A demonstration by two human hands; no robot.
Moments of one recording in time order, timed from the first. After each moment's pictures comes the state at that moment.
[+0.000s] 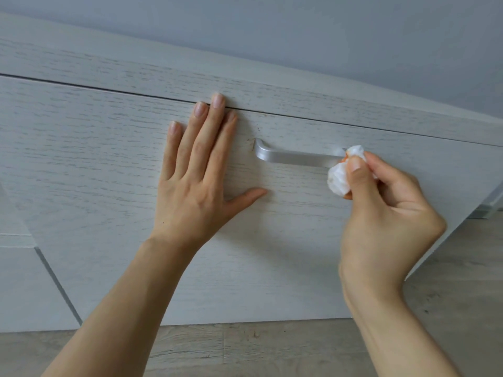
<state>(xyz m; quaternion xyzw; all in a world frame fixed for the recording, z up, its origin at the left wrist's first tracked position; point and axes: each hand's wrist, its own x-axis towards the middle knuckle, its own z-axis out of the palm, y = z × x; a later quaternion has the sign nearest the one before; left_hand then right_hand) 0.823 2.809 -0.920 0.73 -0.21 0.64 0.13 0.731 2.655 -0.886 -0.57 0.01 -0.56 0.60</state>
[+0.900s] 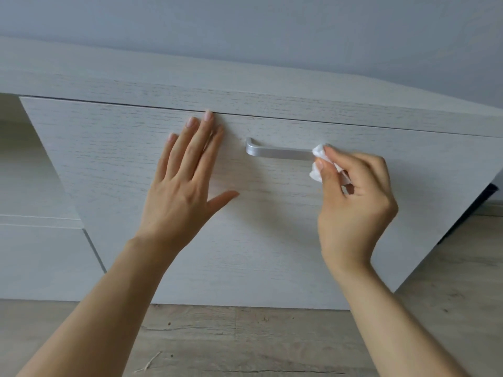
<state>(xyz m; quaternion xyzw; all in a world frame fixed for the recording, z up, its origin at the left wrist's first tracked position) 0.783 2.836 -0.911 0.83 -0.22 0.50 0.07 0.730 2.641 -0.891 -0.68 -0.06 -0.60 0.42</state>
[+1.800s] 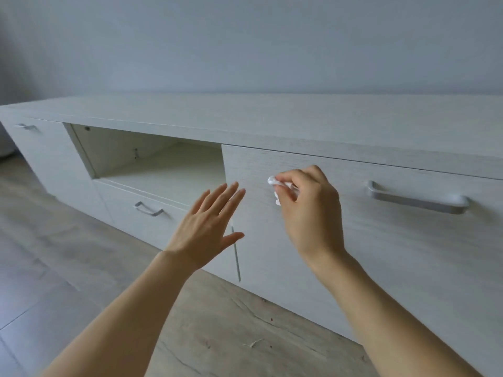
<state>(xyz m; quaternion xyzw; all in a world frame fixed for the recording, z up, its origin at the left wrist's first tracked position) 0.690 2.967 -0.892 0.97 -0.06 0.23 -0.07 0.728 2.780 -0.850 -0.78 -0.27 -0.29 0.48</state>
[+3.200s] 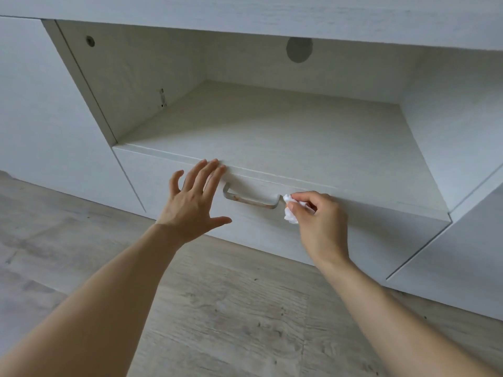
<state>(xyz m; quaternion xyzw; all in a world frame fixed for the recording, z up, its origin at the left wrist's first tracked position) 0.784 3.387 -1.016 0.98 -0.05 0.16 -0.06 0.783 3.156 -0.999 -0.79 -0.02 -0.10 0.60</state>
